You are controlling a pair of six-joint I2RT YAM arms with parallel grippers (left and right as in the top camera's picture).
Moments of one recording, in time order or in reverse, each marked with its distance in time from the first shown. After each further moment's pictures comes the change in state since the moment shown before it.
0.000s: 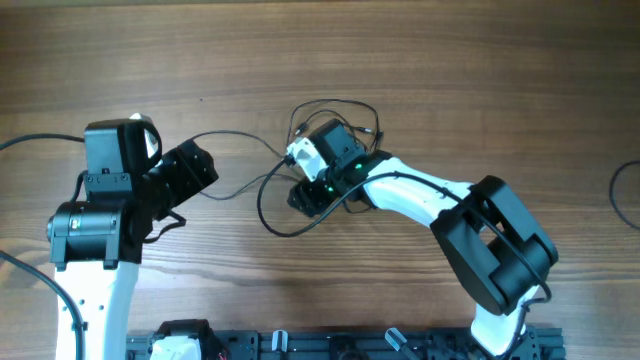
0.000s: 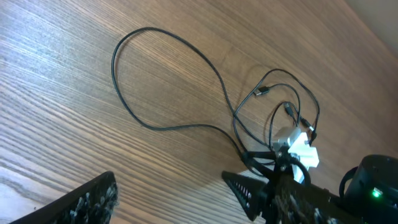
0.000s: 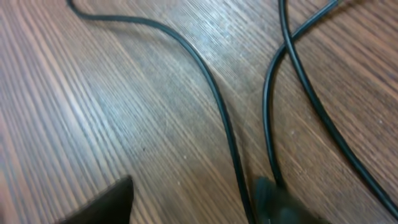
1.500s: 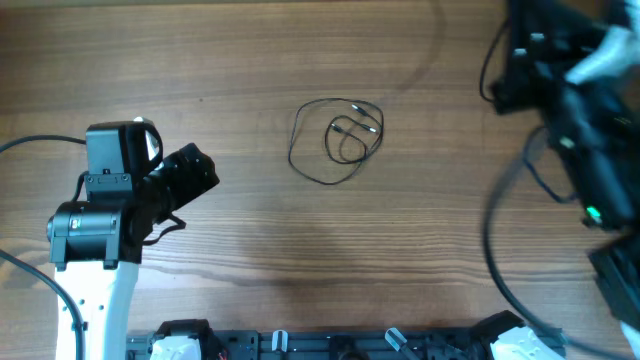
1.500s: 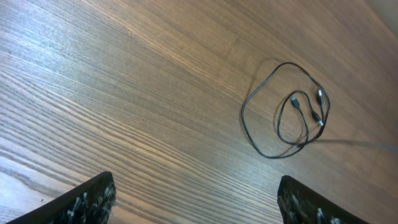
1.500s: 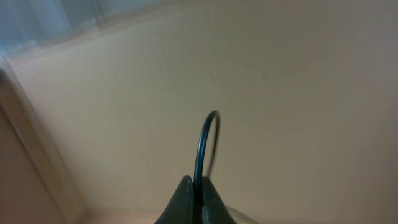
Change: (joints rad) left arm 0.000 0.000 0.000 -0.030 0.000 0.014; right arm -0.270 -0.870 0.600 -0.243 0.513 0.254
